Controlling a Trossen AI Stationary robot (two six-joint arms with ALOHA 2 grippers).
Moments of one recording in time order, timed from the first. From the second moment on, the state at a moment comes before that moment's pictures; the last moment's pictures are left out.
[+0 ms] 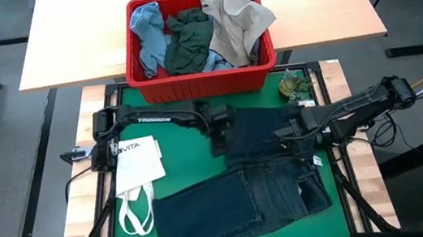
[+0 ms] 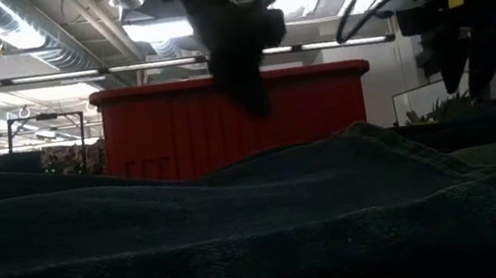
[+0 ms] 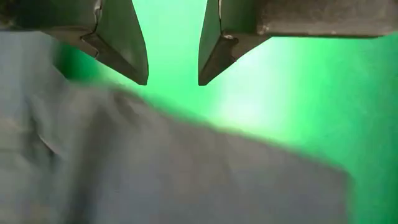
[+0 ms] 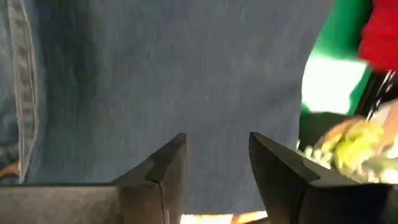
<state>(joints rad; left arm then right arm) 0.09 1.98 1.65 -0.89 0.01 -0.15 0.18 1.31 0.90 -1.19 0.37 0.02</state>
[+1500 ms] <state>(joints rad) -0.97 1.57 1.10 -0.73 -0.15 -2.04 0.39 1.31 0.90 -0.75 0.25 -0.14</state>
